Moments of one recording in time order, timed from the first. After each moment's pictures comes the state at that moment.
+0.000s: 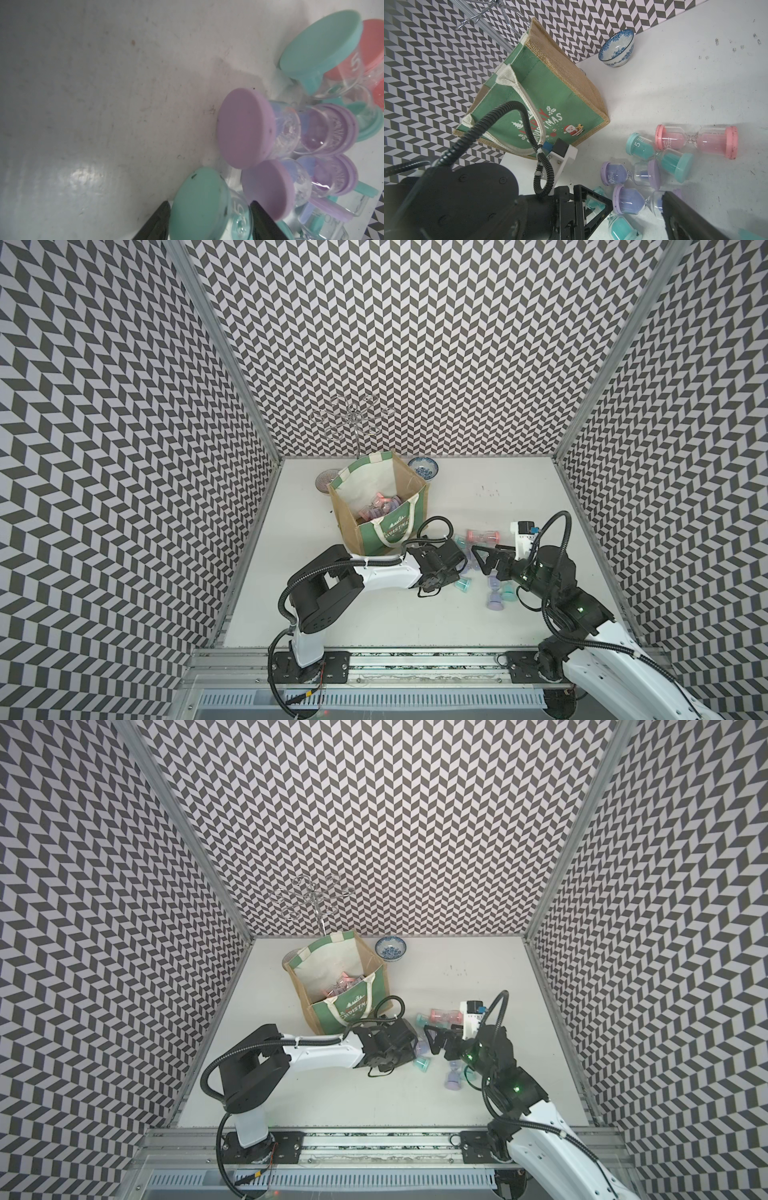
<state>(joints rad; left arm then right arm) -1.06 1.87 1.14 -0.34 -0.11 -1.33 0.45 0.60 0.42 -0.19 -0.17 0.57</state>
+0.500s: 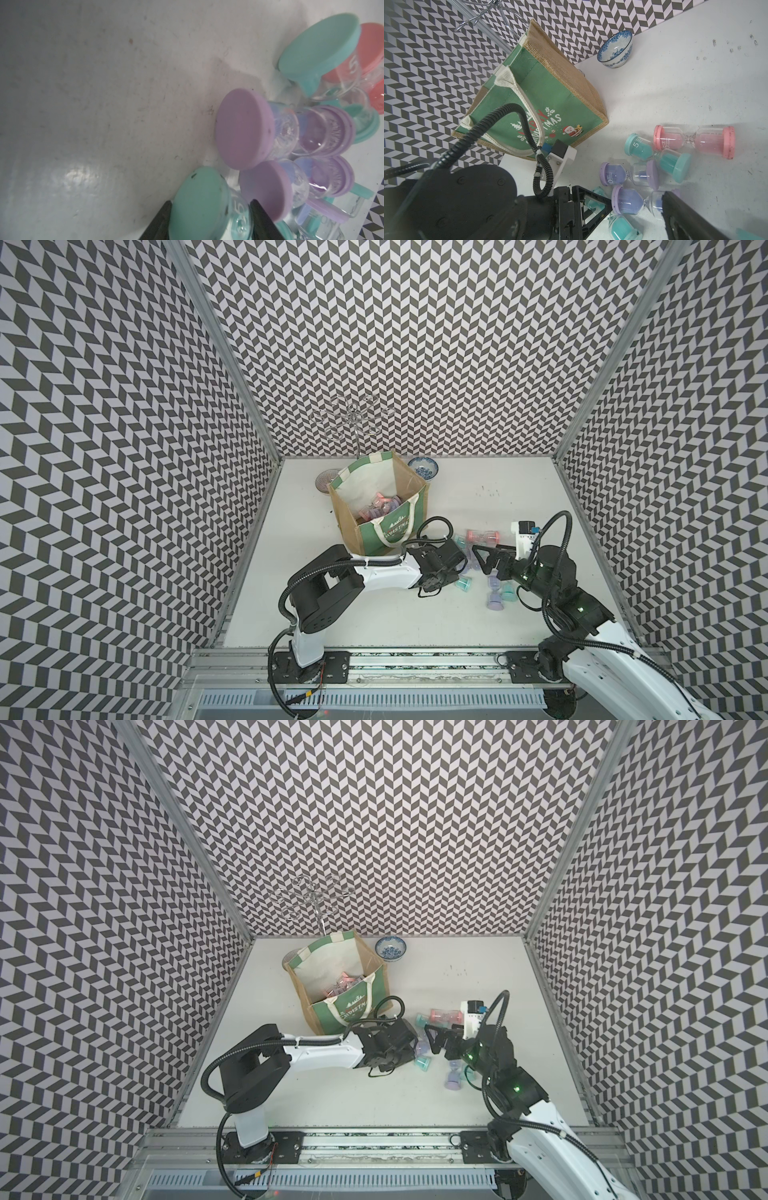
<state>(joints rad) -1.06 1.87 1.14 -0.33 -0.11 -1.34 0.45 0.60 0.42 -0.19 -0.17 0.57</state>
